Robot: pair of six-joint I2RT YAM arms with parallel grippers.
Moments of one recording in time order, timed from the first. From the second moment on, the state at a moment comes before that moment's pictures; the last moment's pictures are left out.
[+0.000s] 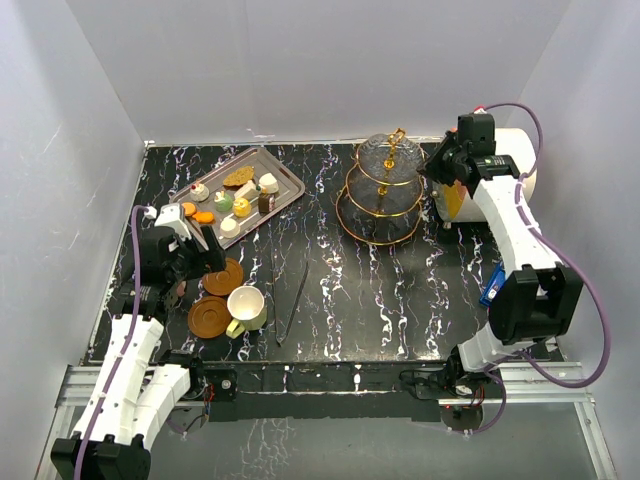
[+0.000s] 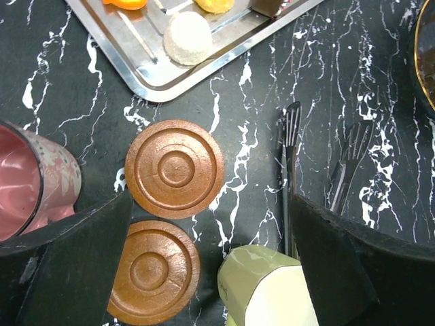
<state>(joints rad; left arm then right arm) -0.09 0.73 0.72 -0.61 0.01 -0.30 0.05 1.58 1.52 -0.60 -0.12 0.69</state>
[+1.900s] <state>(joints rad) -0.20 1.96 1.35 -0.42 0.42 -0.01 -0.02 0.86 1.24 -0.72 -0.53 0.45</state>
